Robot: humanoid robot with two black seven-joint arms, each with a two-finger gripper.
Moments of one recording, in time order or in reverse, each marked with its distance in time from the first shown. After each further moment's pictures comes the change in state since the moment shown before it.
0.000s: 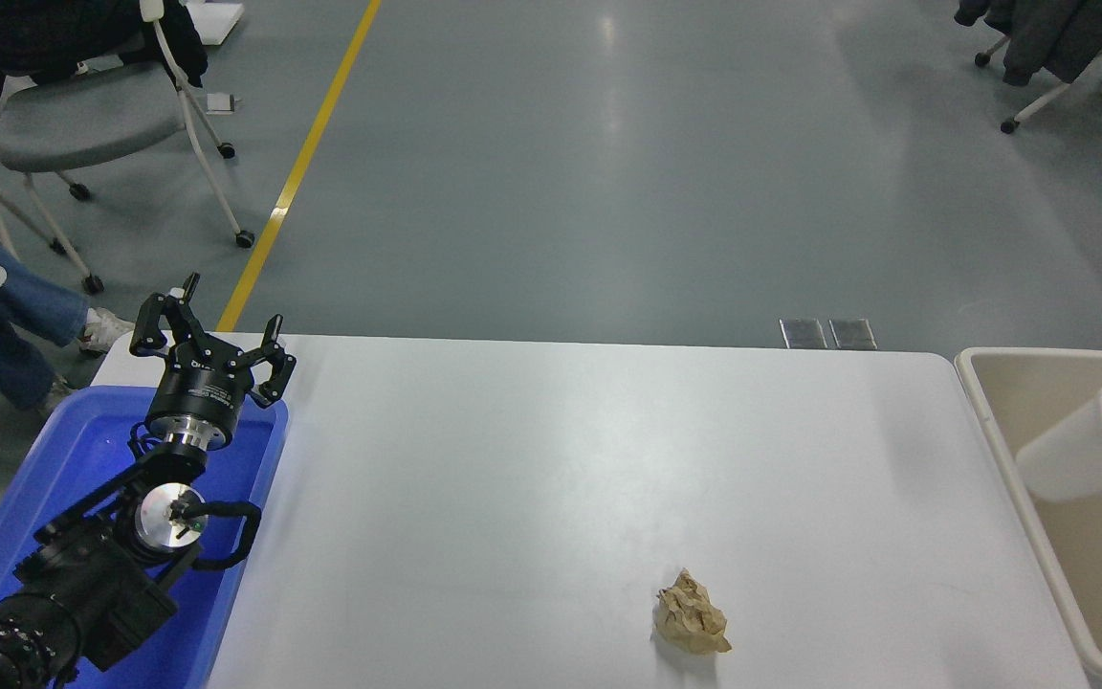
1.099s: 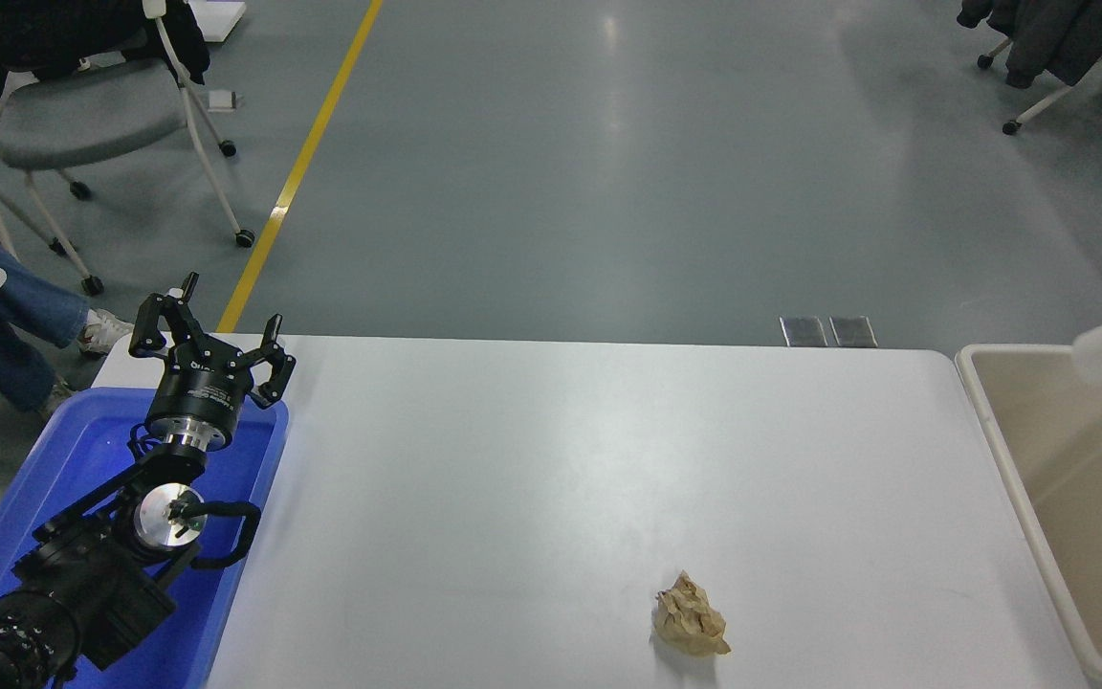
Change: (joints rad) left arm 0.000 0.001 0.000 0.000 0.000 0.000 0.000; right arm -0.280 0.213 -0.081 -0.491 0.411 -0.451 -0.003
